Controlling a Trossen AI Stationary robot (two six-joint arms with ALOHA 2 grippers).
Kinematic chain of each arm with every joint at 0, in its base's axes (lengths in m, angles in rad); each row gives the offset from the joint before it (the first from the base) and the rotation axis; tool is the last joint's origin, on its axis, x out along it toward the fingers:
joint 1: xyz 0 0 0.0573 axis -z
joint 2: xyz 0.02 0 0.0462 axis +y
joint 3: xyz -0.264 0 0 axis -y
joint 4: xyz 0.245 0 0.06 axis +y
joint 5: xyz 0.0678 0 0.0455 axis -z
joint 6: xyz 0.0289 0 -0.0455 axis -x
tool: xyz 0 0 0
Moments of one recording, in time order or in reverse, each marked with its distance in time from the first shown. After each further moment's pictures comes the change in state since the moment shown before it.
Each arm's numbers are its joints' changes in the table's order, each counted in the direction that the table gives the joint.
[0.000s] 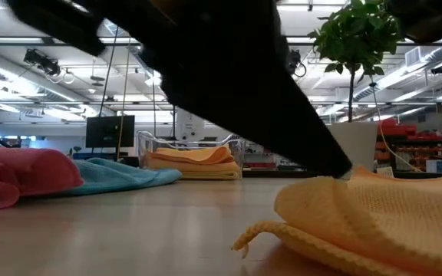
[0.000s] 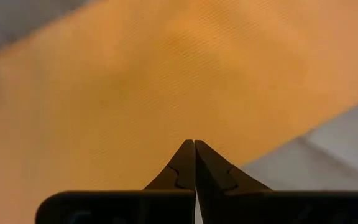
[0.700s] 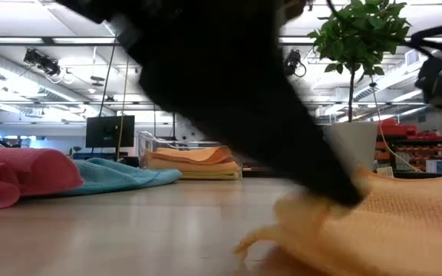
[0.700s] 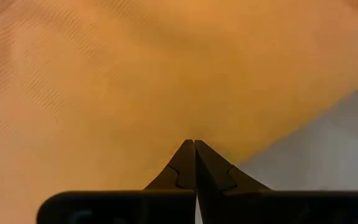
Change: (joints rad) left arm 0.016 0.025 0.005 -0.019 0.106 0.206; right arm 0.024 -0.492 -0.746 -0.401 0.041 -0.051
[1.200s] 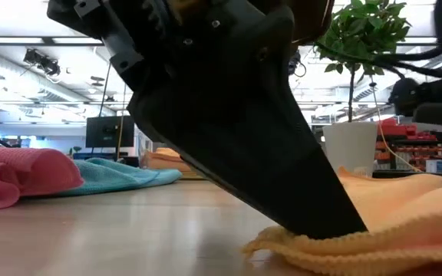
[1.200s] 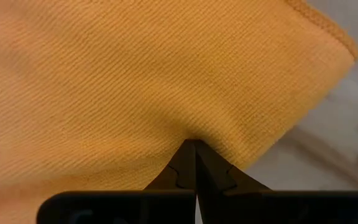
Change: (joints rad) left arm 0.011 0.038 0.001 -0.024 0.000 0.180; right arm 0.190 -0.006 -0.055 0.075 -0.021 0.338
